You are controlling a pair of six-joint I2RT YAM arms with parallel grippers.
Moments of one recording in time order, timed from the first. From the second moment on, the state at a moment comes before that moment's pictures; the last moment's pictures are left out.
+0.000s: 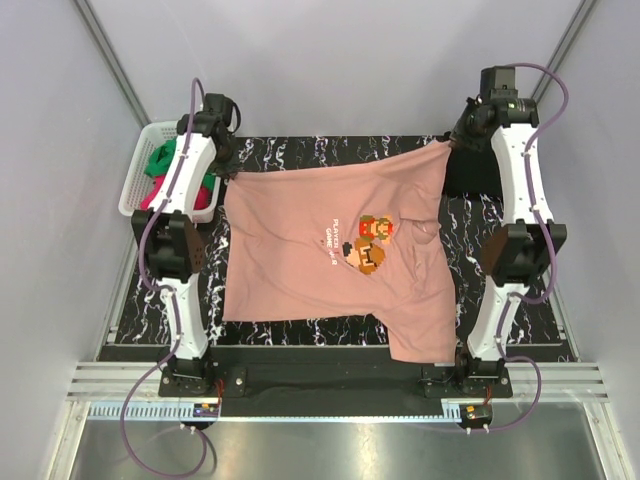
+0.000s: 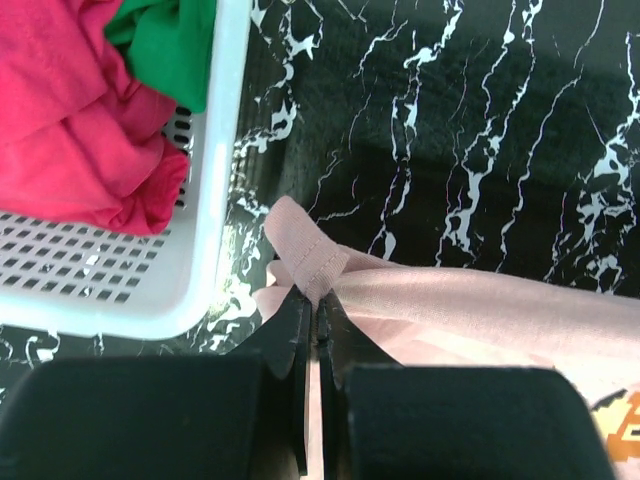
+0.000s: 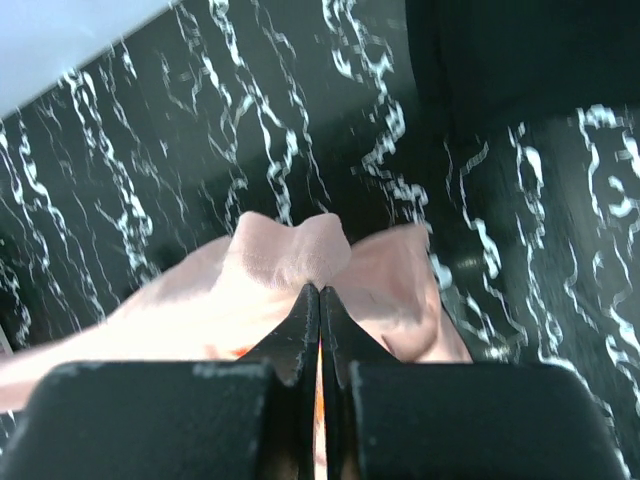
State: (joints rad) left arm -0.11 2.10 2.15 -1.12 -0.14 -0.31; right arm -0.01 2.01 2.26 -1.06 -0.02 0.45
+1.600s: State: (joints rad) left arm -0.11 2.21 2.31 -0.95 -0.04 -0.35; right arm -0.02 2.35 2.76 -1.02 -0.20 0.45
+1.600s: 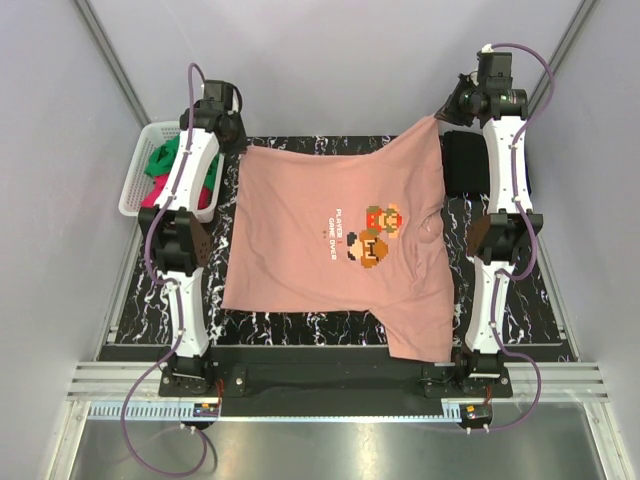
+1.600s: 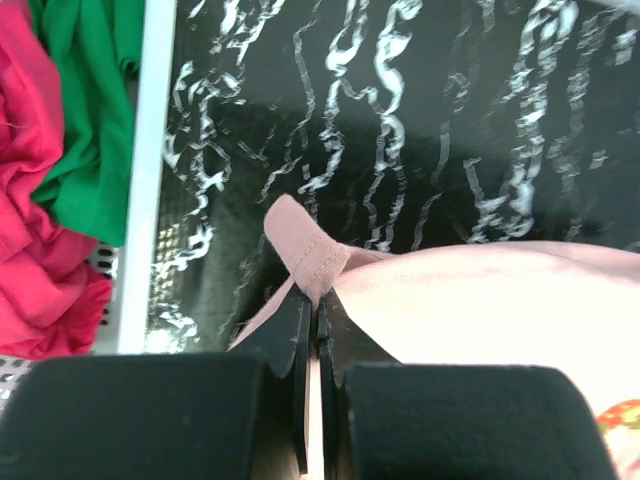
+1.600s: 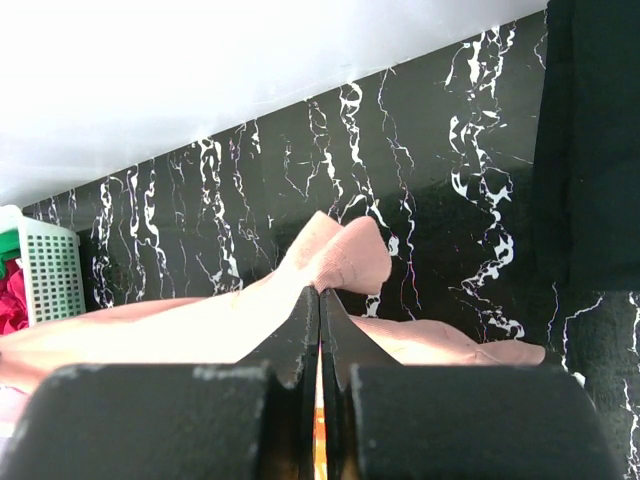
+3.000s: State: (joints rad) left arm -0.11 2.13 2.23 -0.99 -0.12 -0.36; right arm -0.04 2.22 2.52 -1.04 -0.25 0.43
